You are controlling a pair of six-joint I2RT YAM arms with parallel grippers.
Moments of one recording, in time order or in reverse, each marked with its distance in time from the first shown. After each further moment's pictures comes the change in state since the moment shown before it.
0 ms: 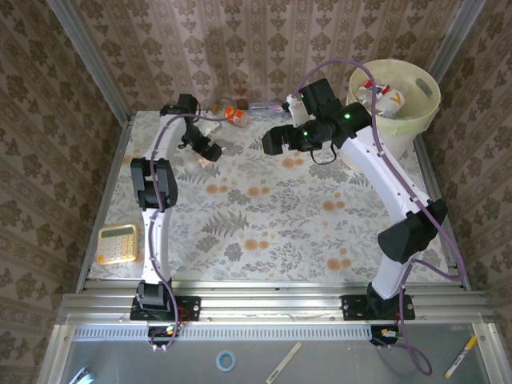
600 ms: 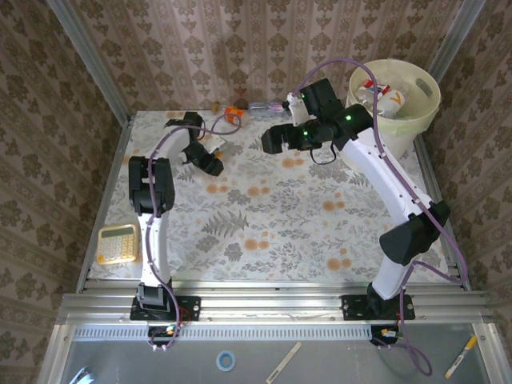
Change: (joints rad) left arm -0.033 -0.188 -0.430 0.145 0.140 -0.050; right arm 0.003 -0.017 -0.020 0.046 0.001 0.008
